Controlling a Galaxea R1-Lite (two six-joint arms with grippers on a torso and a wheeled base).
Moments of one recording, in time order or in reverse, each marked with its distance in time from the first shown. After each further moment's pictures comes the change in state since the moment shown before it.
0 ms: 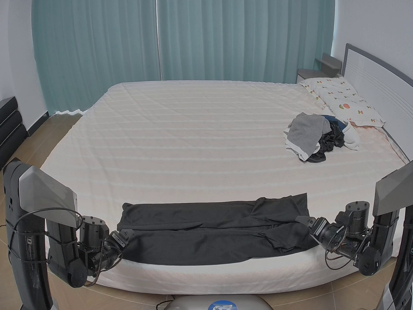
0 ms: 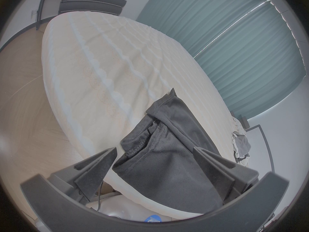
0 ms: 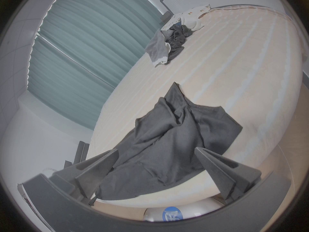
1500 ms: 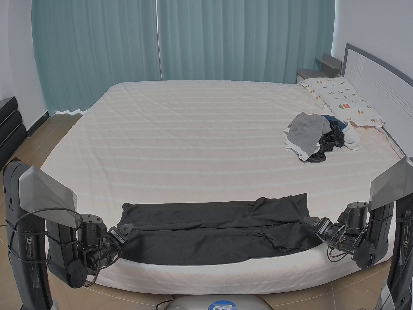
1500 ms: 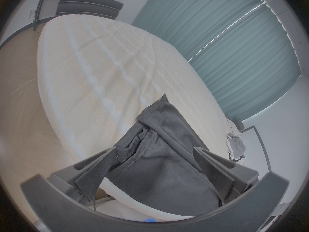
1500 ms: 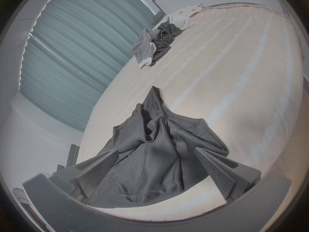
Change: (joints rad) left arm 0.002 0.001 0.011 -0.084 0.002 0.018; right arm -0.153 0.143 -0.087 0.000 0.070 -0.073
